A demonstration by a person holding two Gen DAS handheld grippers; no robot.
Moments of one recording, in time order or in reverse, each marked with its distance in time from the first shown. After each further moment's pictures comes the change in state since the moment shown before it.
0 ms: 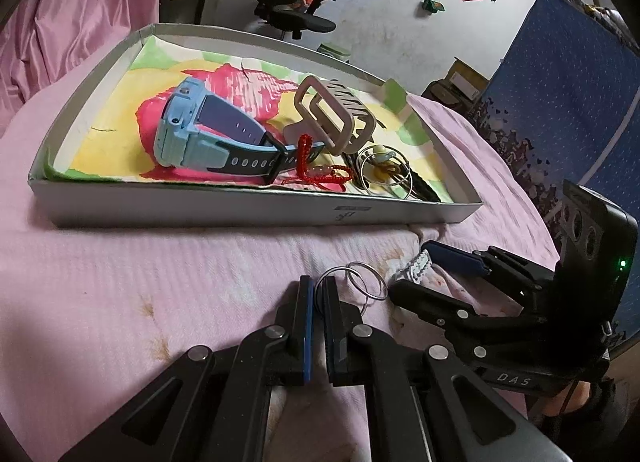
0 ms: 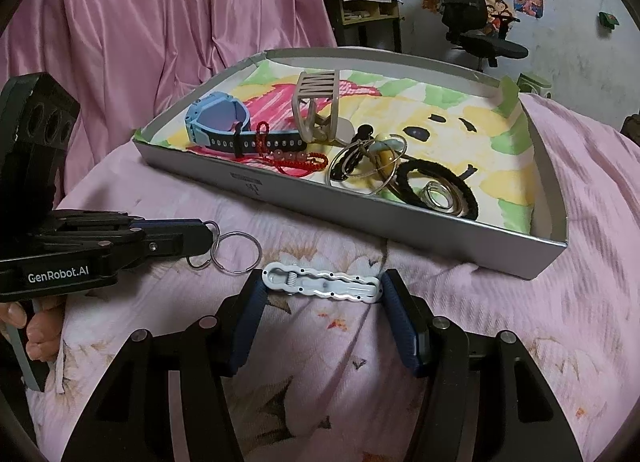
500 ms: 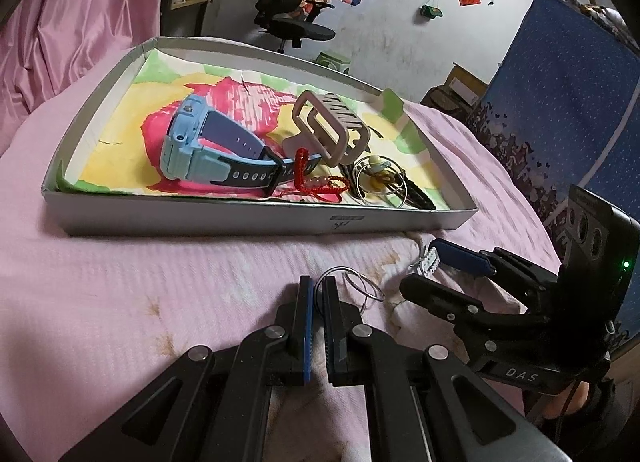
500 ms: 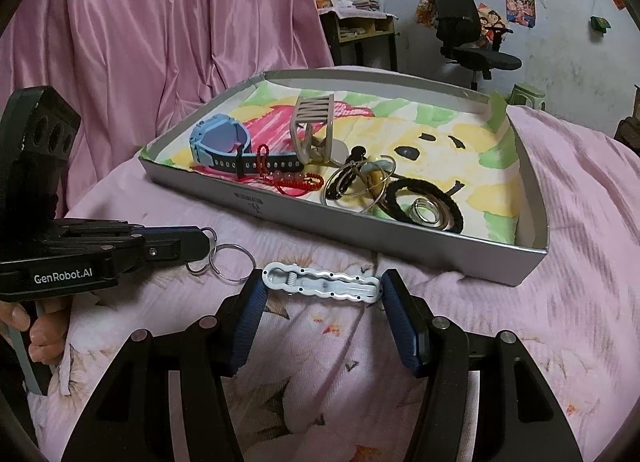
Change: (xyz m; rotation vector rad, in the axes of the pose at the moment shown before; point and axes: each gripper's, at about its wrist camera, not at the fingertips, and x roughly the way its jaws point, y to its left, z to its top) left arm -0.009 -0.003 0.001 0.010 -0.031 0.008; right arm -0.014 -0.003 0.000 0.011 -0.069 -0.005
